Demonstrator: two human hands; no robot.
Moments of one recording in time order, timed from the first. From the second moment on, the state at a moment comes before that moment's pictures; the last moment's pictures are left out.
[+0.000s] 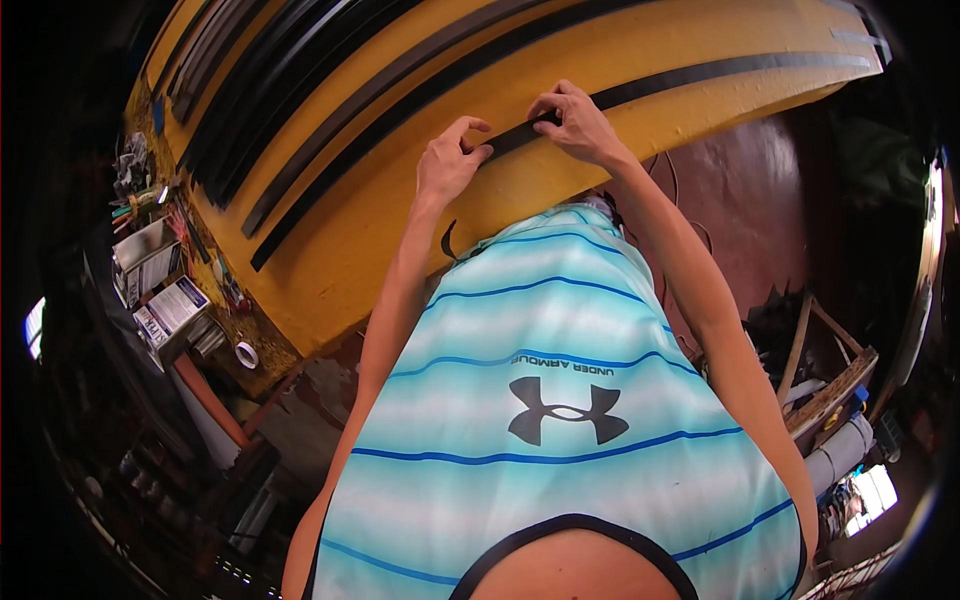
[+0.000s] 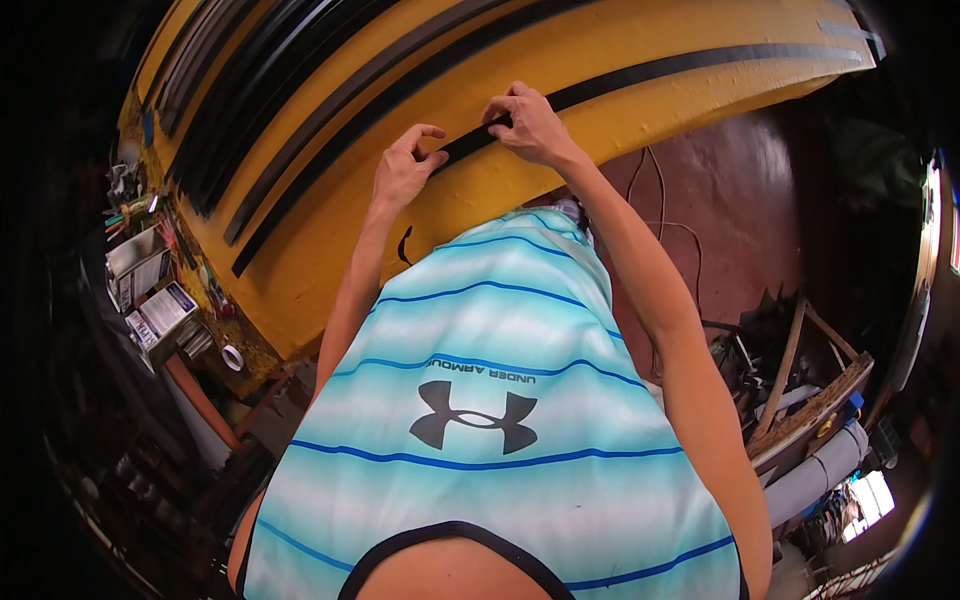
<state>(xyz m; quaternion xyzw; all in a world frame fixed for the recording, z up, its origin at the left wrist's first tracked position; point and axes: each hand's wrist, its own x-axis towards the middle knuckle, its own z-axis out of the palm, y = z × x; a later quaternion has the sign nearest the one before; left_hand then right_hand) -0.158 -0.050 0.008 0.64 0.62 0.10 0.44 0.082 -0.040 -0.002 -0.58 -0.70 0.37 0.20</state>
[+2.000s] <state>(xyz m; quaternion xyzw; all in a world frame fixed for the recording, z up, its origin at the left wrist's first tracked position) -0.154 -0.055 0.012 0.60 0.65 0.09 0.46 0.073 -0.029 0.017 -0.65 -0.66 0.36 0.11</state>
